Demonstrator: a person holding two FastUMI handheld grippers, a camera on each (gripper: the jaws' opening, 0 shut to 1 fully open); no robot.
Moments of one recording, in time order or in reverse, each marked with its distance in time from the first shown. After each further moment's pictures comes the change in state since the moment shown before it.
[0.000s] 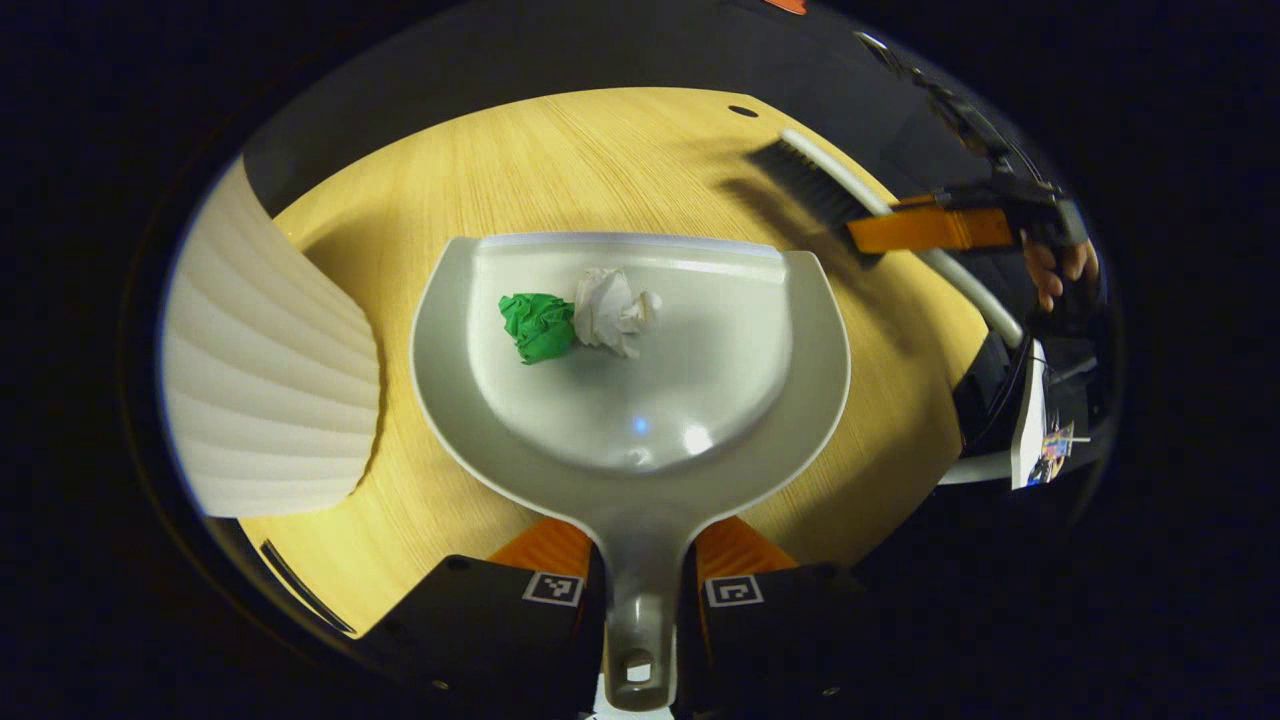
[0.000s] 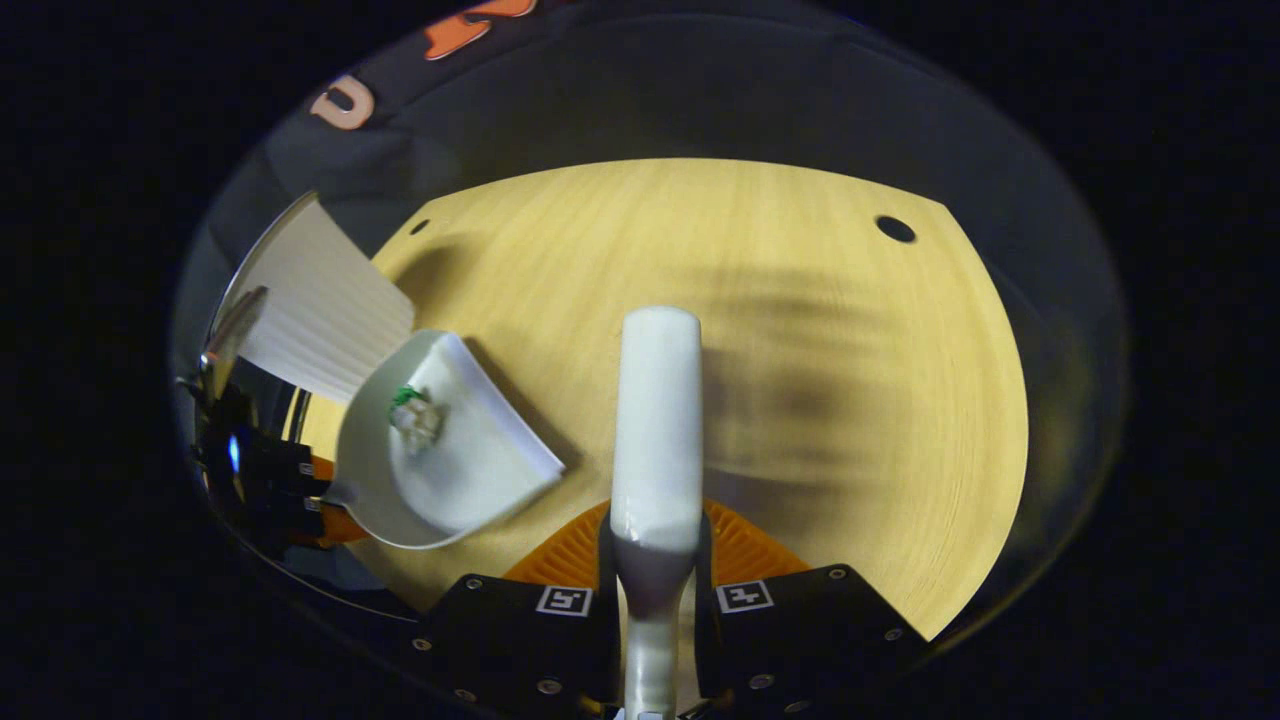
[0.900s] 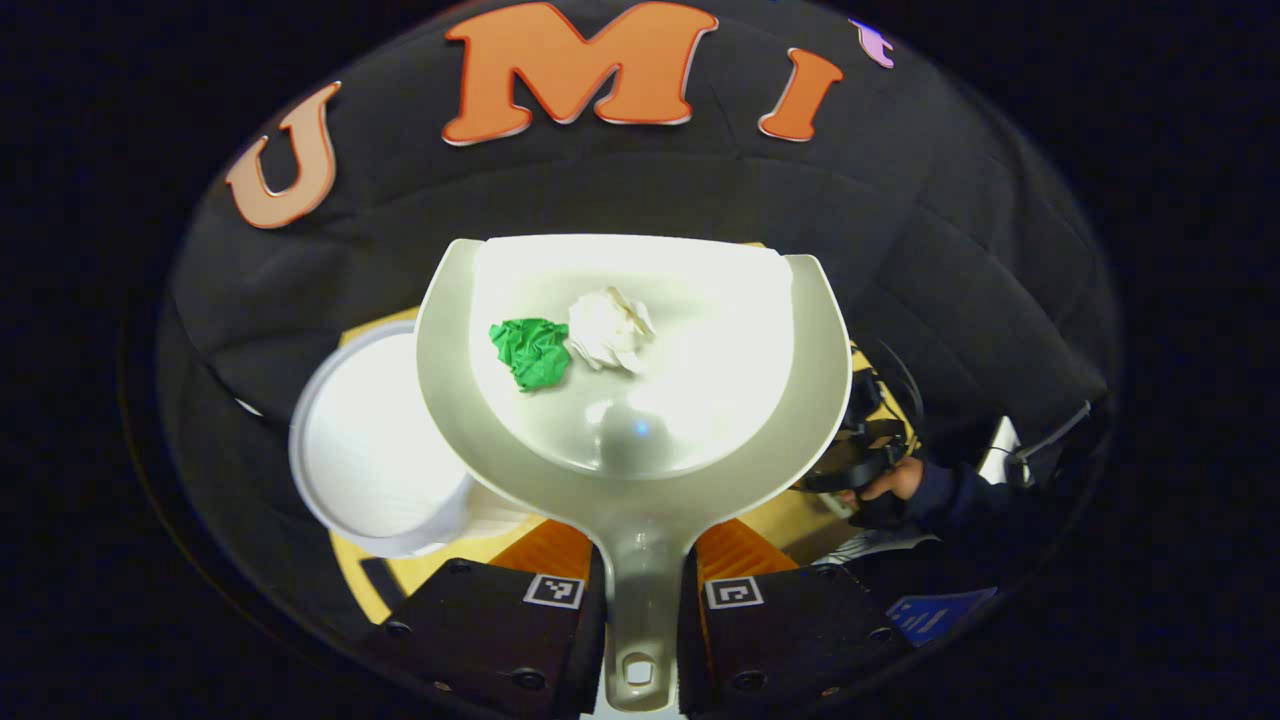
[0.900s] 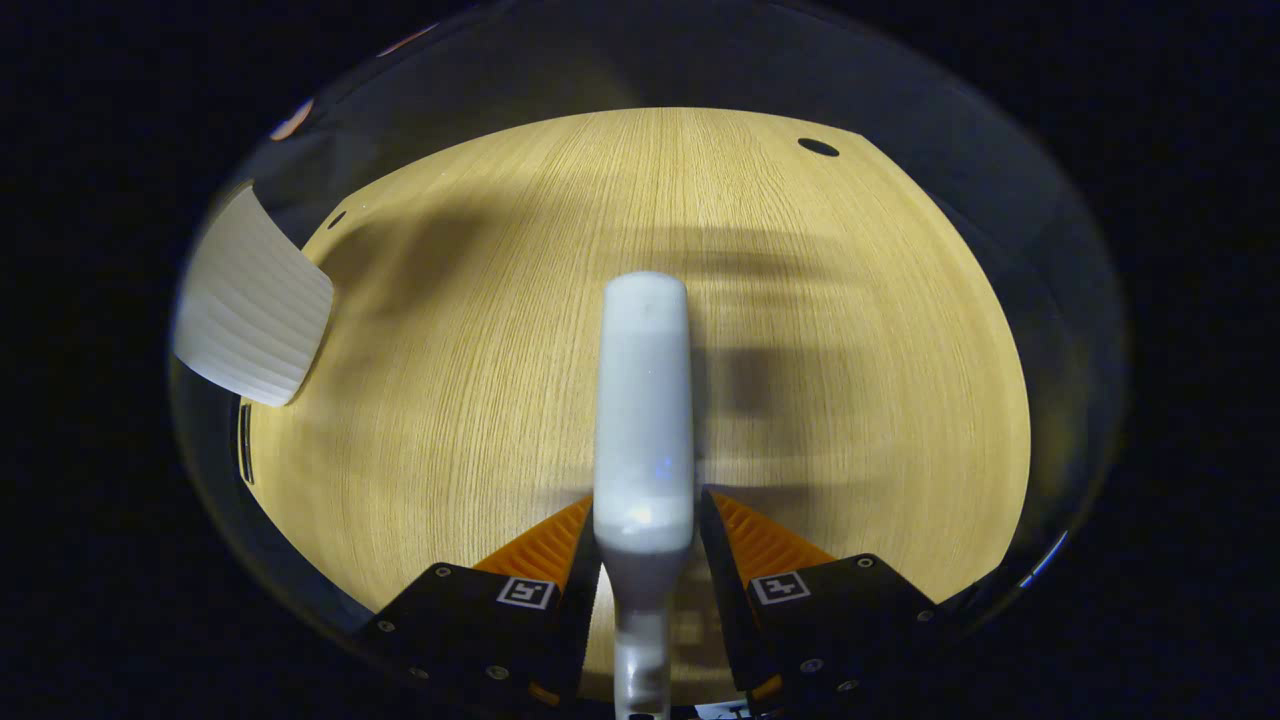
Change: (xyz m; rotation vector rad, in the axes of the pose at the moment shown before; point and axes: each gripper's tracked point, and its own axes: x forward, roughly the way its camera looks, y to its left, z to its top) left arm -0.041 0.007 0.041 -0.049 -0.322 0.151; right arm 0.021 0.015 -0.040 0.147 0.026 -0.101
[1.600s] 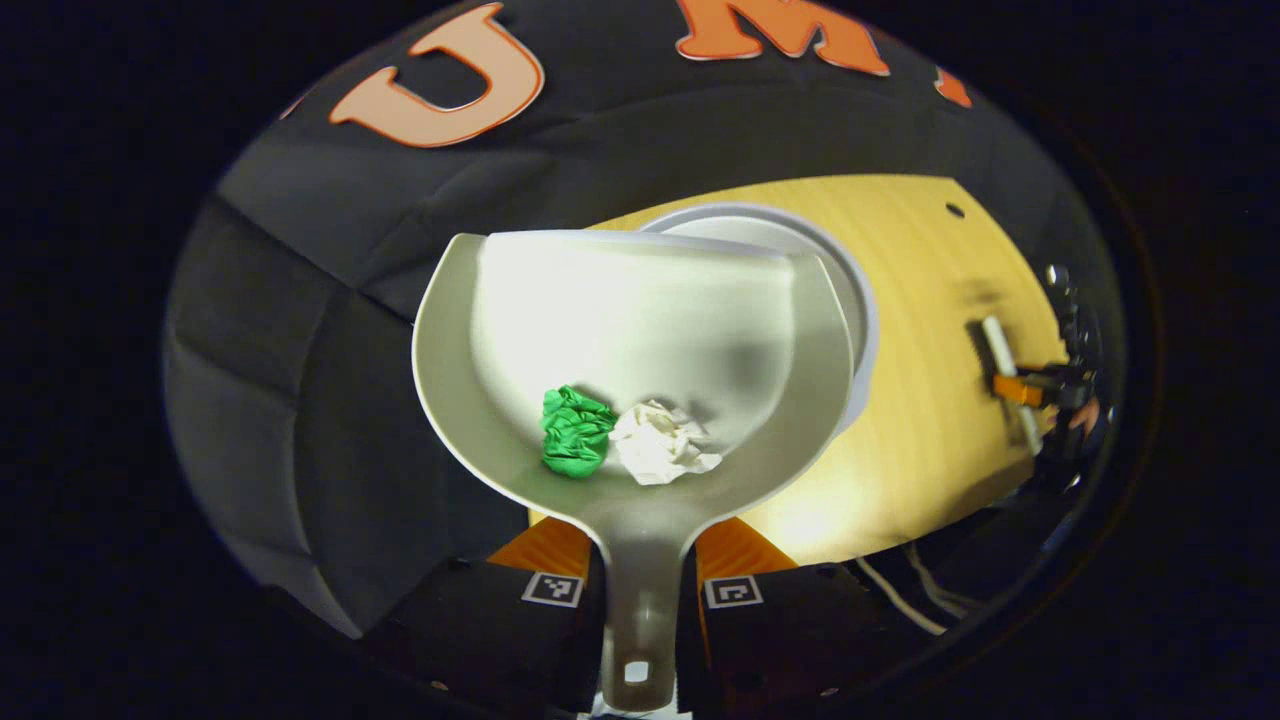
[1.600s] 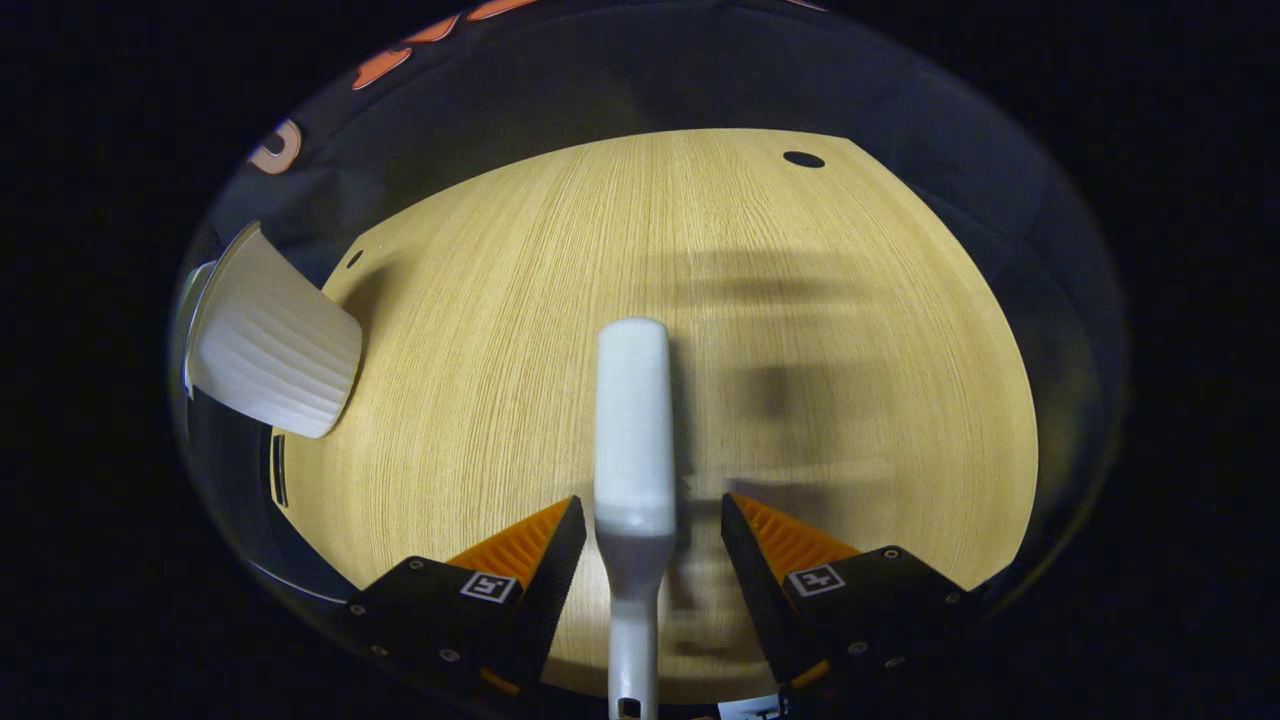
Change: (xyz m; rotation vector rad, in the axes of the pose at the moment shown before) left arm 0.024 0.104 -0.058 0.059 0.328 0.459; right arm -0.022 -0.008 0.017 0.057 -0.055 0.057
